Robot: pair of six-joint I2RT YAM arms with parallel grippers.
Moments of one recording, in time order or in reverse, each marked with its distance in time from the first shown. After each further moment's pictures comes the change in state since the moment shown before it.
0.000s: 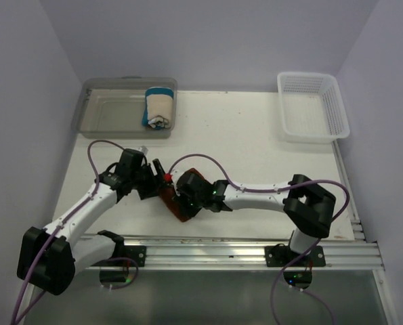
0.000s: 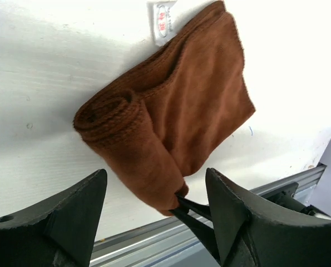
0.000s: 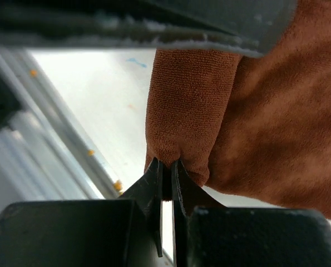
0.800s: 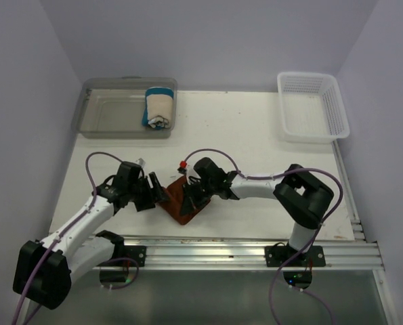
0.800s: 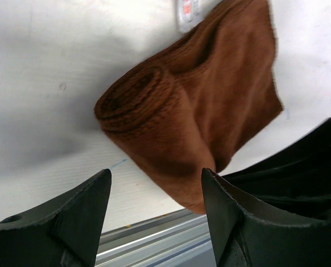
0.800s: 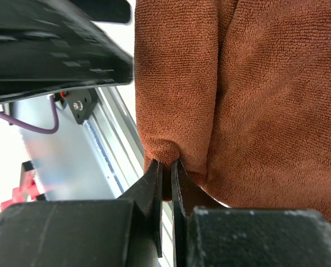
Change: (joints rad) left arm 0.001 -0.143 -0.122 -0.030 -0.008 0.021; right arm -0.229 0.056 -0.112 0.237 -0.557 0.212
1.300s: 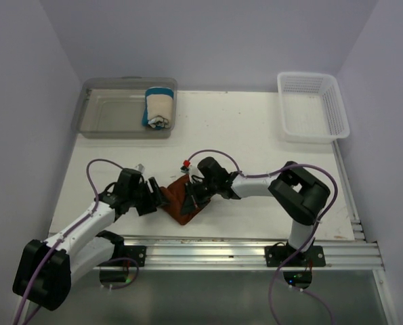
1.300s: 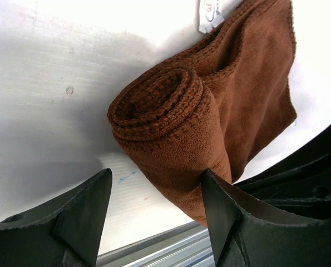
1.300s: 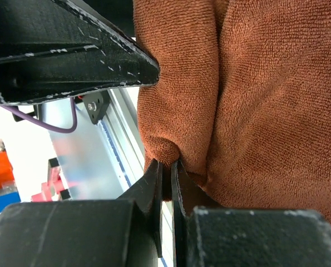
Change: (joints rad) left arm 0.002 0.001 -0.148 0.141 0.003 -0.036; right arm -0.044 0.045 -0.045 0.128 -0.109 0.080
